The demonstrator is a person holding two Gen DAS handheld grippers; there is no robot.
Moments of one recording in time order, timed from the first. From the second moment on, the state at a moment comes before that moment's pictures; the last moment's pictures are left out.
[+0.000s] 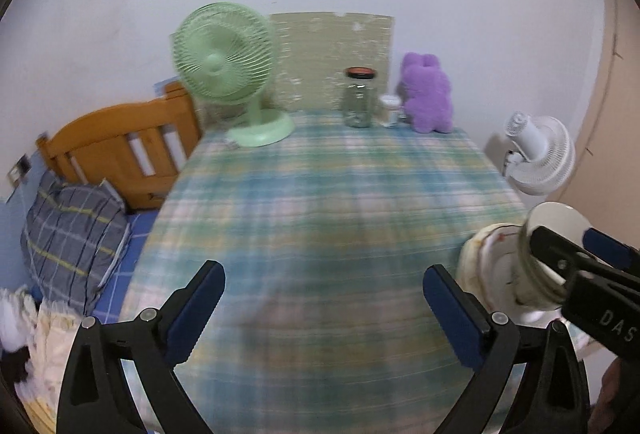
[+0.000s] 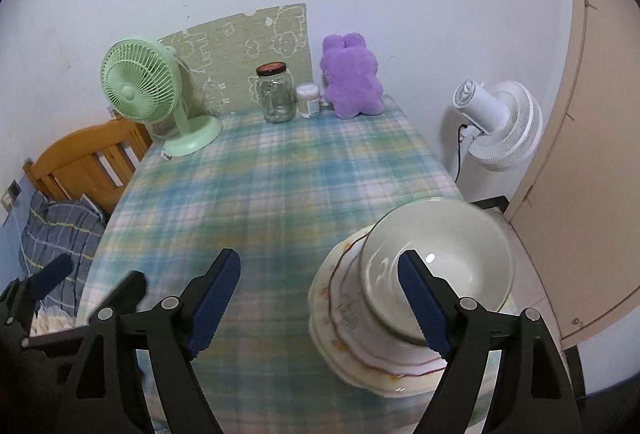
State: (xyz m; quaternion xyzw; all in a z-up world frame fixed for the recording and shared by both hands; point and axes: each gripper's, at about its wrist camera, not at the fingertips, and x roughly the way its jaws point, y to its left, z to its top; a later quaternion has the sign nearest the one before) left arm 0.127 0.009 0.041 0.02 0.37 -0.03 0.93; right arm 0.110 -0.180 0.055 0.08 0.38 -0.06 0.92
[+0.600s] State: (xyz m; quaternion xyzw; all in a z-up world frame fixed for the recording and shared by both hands) left arm 0.052 0.028 0.009 0.01 0.33 -0.03 0.94; right arm 0.030 -0.150 0.010 0.05 0.33 -0.05 0.94
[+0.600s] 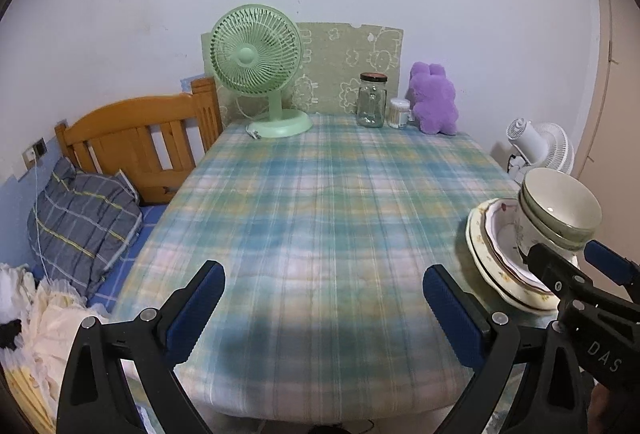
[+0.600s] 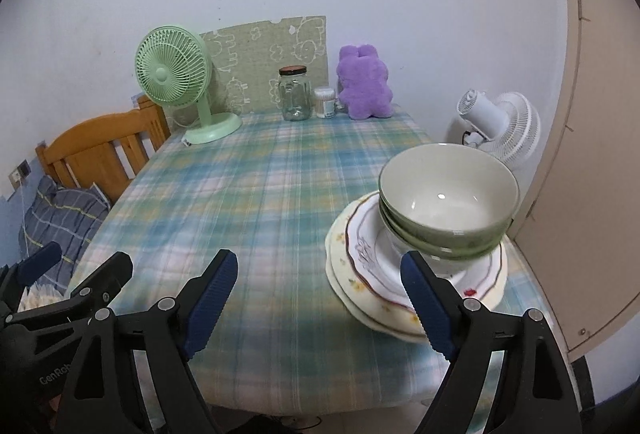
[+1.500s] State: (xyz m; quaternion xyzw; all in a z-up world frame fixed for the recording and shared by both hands) left arm 0.037 0.036 0.019 -0.01 0.33 -0.04 0.94; right arm 0.011 -0.137 0.022 0.03 0.31 -0.06 0.95
